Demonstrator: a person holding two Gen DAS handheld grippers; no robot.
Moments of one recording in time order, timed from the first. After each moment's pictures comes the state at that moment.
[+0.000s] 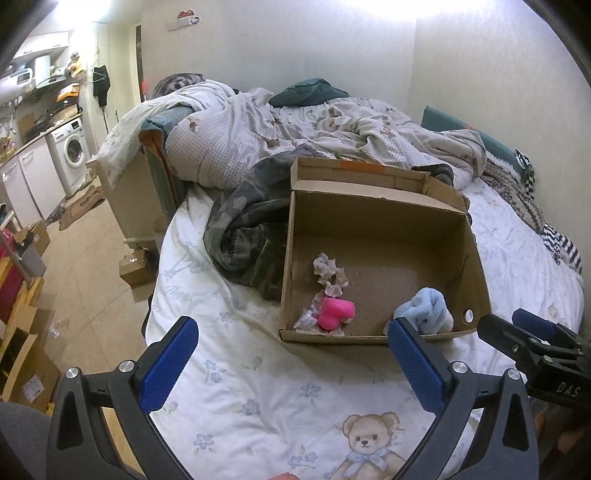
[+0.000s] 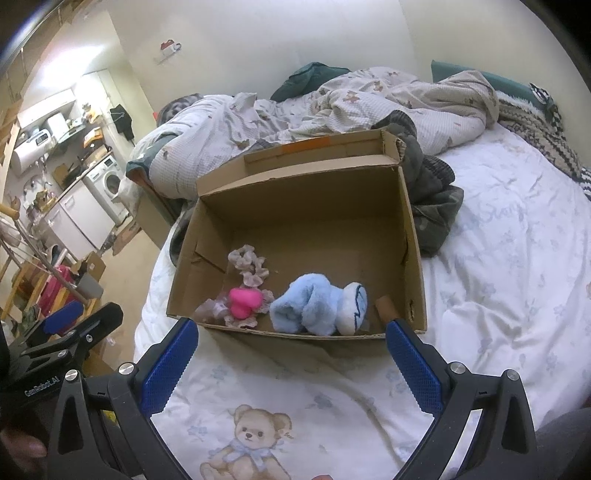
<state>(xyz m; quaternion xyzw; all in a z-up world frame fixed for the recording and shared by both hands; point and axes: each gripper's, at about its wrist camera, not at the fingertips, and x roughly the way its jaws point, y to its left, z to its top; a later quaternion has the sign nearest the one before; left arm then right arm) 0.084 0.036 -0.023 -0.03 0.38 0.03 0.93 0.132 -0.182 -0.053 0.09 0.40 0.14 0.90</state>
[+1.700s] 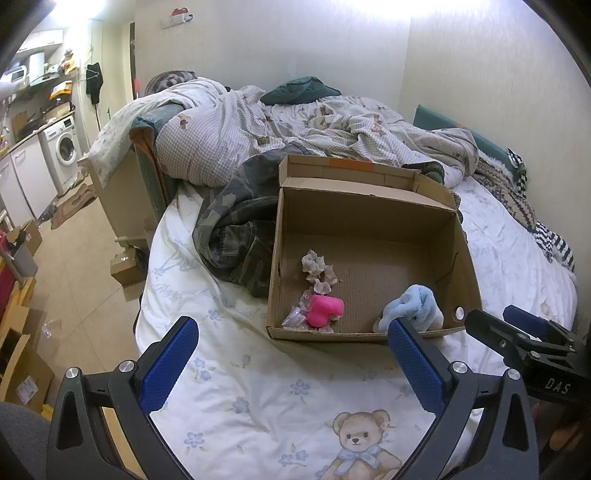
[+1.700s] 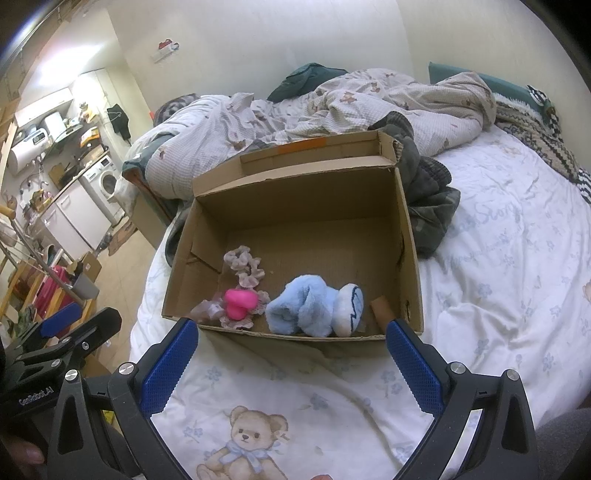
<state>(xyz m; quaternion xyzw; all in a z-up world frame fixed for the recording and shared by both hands) 0.083 0.031 -0.022 -0.03 0.38 0.01 0.93 0.135 -0.183 -0.052 0.09 0.41 0.13 0.90</state>
